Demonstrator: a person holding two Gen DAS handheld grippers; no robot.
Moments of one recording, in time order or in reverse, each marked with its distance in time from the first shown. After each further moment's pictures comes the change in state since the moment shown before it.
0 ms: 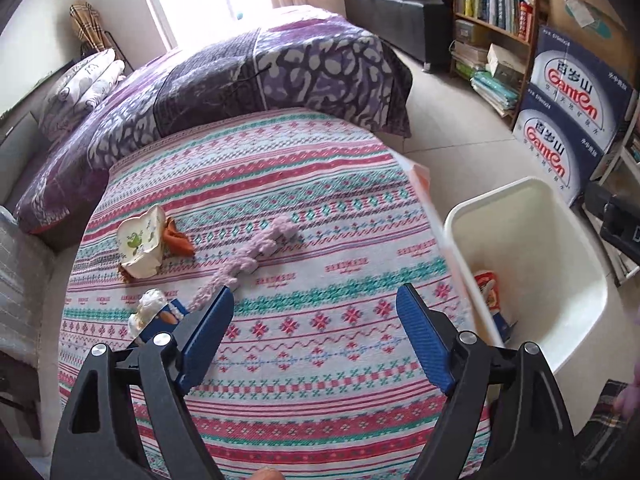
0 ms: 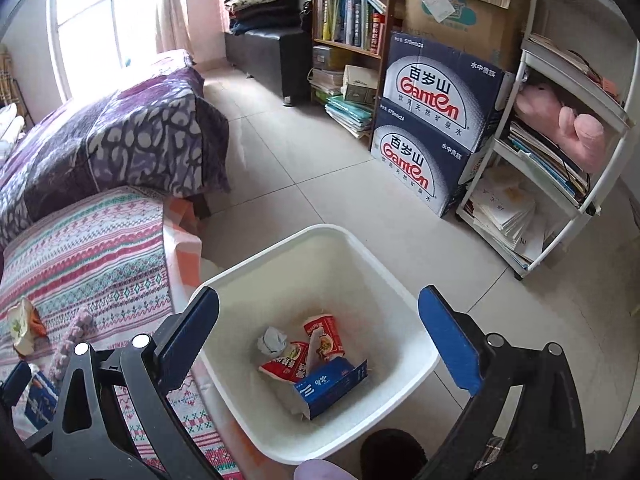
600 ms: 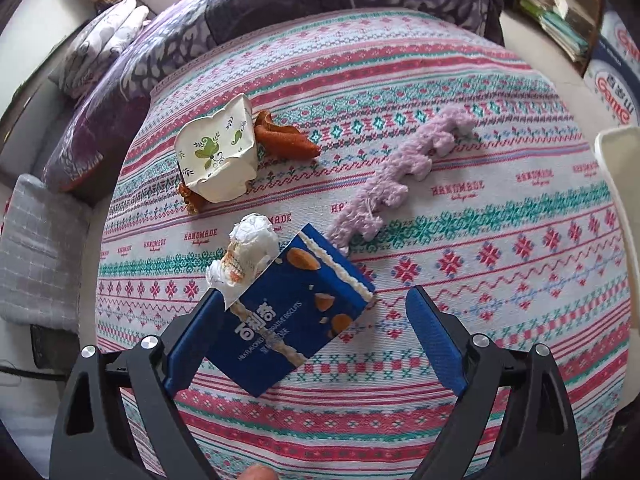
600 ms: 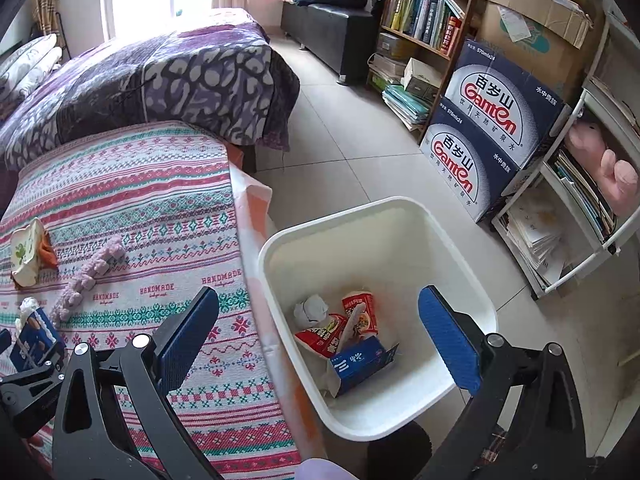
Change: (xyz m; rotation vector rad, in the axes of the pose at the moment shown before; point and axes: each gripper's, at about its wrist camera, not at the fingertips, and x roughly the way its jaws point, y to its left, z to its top) left arm 0.071 0.105 -0.038 0.025 0.267 0.148; right arm 0.002 0.081 -0.030 -0.192 0.063 0.044
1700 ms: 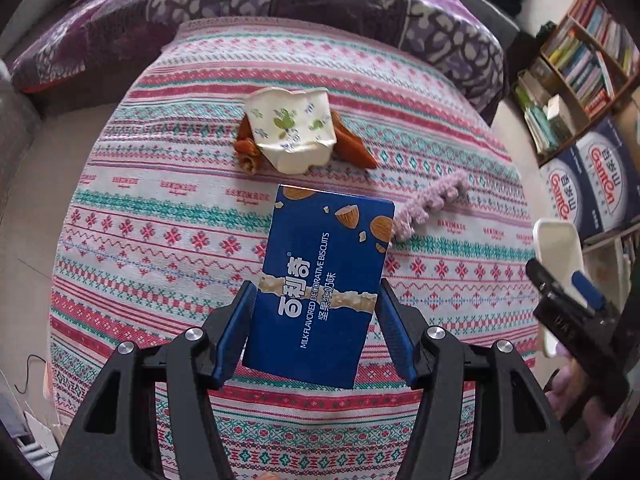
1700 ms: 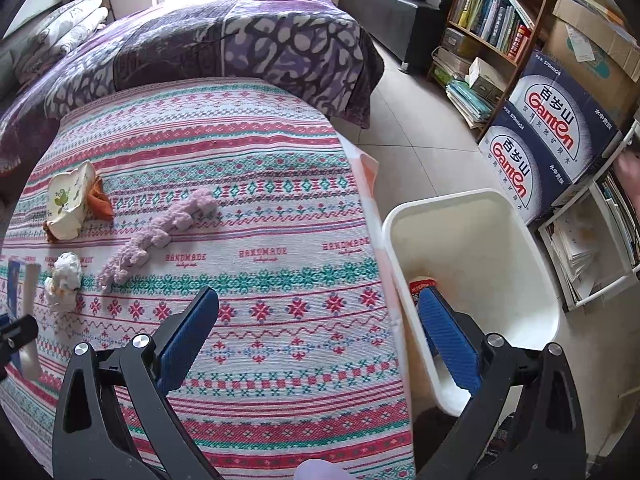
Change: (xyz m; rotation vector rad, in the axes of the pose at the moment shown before) left arm -0.035 0.128 -0.036 -0.352 -0.016 -0.364; right arm 0.003 0.090 -0.020 -0.132 0.073 0.122
